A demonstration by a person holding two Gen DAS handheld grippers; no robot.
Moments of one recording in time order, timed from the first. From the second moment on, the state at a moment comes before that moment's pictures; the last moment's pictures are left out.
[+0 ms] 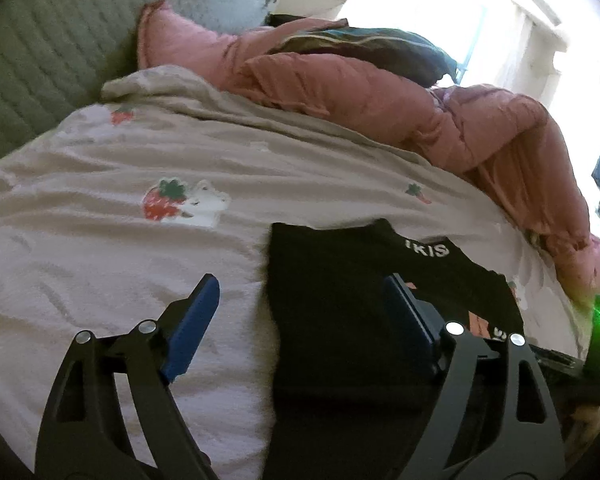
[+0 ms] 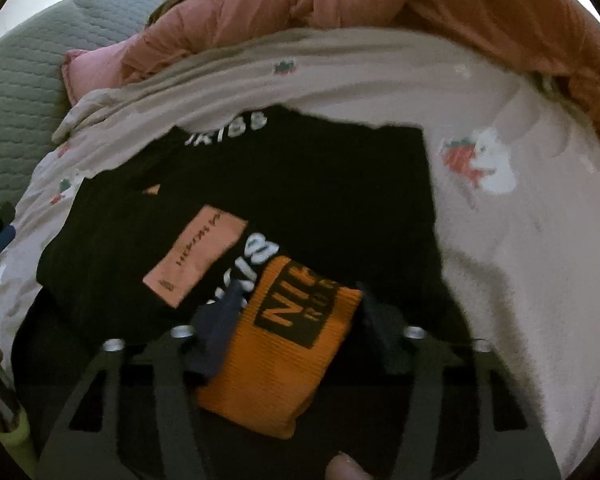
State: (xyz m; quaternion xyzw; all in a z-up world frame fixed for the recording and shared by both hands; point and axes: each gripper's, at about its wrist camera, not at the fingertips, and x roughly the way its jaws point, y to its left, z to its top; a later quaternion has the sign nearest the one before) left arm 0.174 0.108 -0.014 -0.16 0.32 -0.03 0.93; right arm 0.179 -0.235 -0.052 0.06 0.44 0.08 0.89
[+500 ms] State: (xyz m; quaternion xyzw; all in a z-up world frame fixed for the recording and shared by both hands) left arm 0.171 0.119 -0.016 -0.18 0.32 -0.03 0.93; right arm 0.191 -0.250 0.002 0.02 0.37 0.06 0.93
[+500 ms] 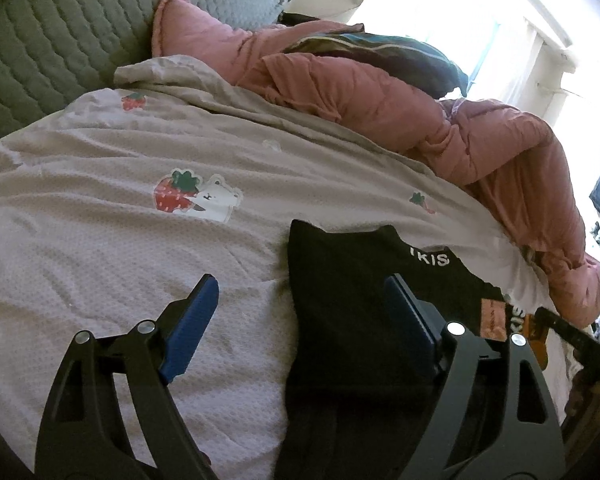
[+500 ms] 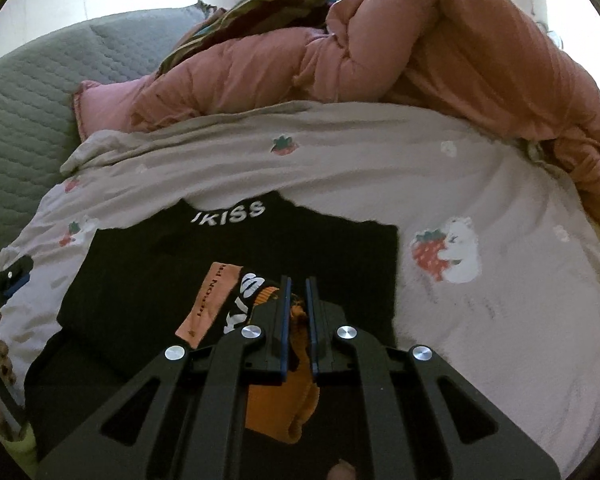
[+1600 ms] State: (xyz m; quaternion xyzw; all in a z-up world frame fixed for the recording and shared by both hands) left arm 0.211 0.018 -0.063 -0.04 0.45 -0.11 0.88; right arm 0.170 -0.220 -0.044 -0.05 0.44 0.09 0.89
